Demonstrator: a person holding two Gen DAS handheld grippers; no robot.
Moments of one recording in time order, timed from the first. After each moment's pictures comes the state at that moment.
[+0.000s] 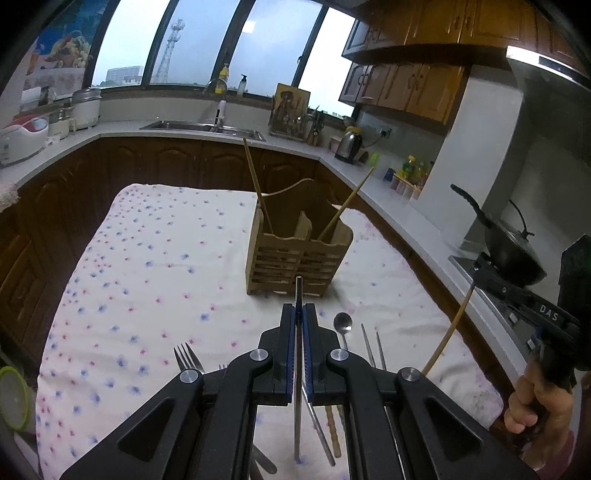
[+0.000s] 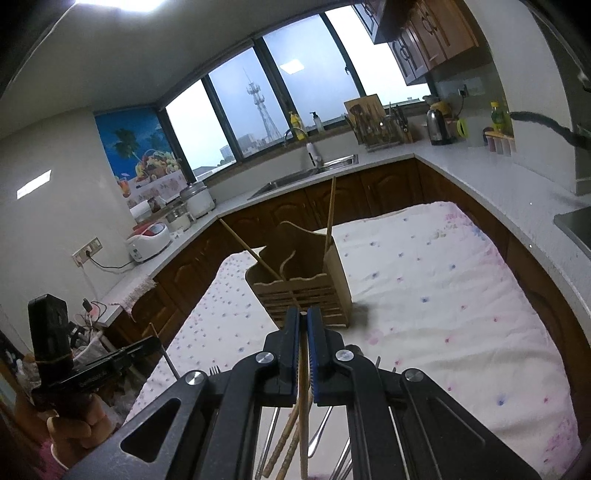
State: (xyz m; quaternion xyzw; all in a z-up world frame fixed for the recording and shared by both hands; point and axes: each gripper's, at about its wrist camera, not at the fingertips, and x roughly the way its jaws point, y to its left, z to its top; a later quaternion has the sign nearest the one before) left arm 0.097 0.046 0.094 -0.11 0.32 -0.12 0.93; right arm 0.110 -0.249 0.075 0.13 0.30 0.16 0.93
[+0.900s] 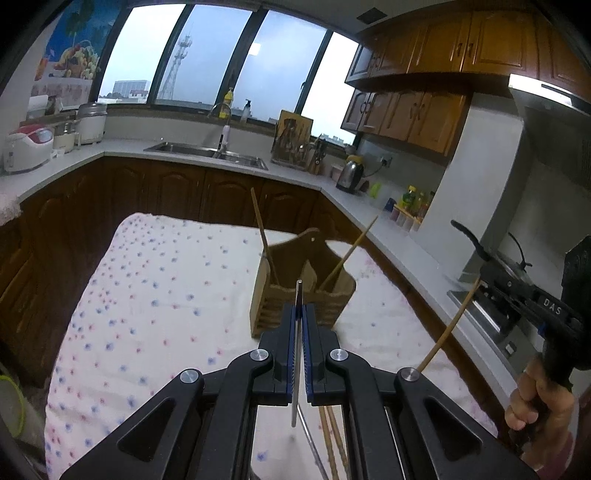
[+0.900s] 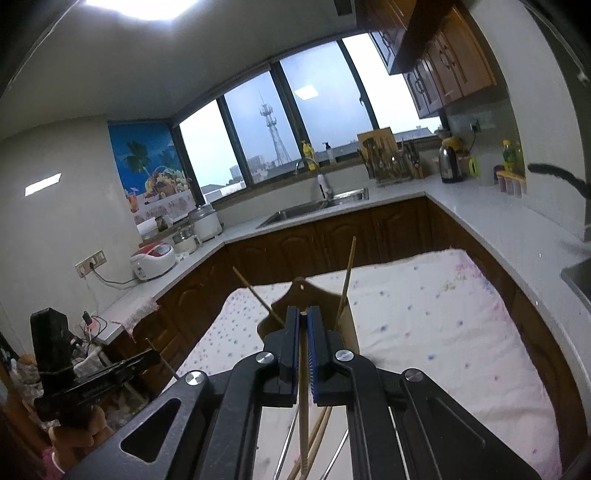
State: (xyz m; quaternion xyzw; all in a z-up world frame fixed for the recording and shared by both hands) left arm 0.121 0.064 0.119 -0.13 0.28 -0.12 0.94; right arm 0.141 -0.237 0.123 0.11 0.24 0.16 0.95
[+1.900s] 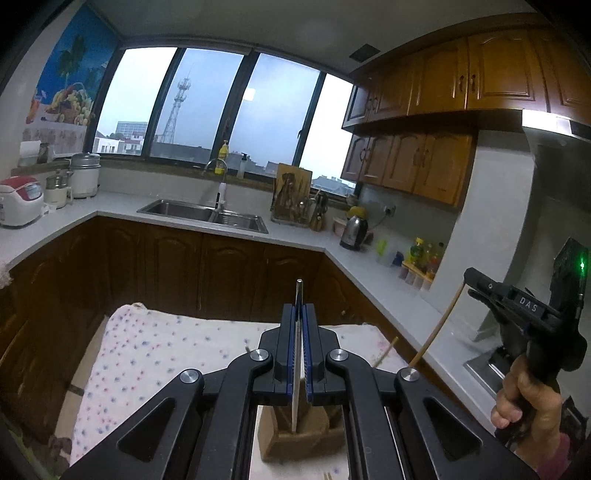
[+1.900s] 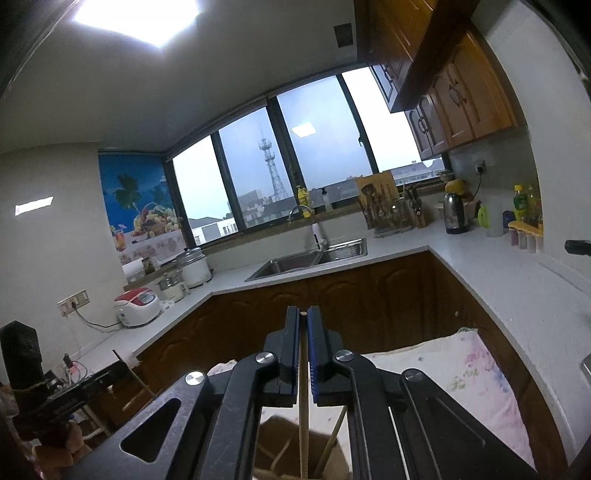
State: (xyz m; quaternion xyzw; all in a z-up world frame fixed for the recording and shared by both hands) left arm 0.259 0.070 0.151 -0.11 0.19 -0.11 0.97; right arm 0.288 -0.237 0.168 0.12 0.17 0.14 0.97
